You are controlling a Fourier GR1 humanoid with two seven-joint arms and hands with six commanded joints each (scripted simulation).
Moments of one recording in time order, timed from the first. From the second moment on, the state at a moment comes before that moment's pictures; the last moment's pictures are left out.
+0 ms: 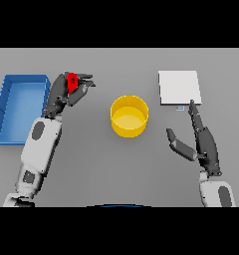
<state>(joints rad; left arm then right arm) -0.58 0.07 0.03 -1.01 -0.11 0.01 -0.15 0.09 -0.09 0.10 -1.70 0.20 -0.01 -0.14</state>
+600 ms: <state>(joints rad) -0.72 0.22 -0.29 -1.05 -0.44 -0.06 0.05 0.09 -0.09 0.12 -1.71 0.23 -0.01 -0.10</state>
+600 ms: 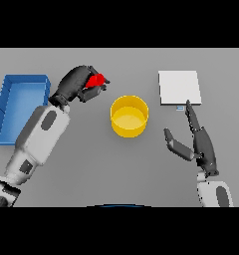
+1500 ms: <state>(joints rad) -1.09 0.26 -0.81 -0.83 -0.90 -0.31 -0.01 0.10 -0.06 0.10 -1.72 0.18 0.00 -0.07</state>
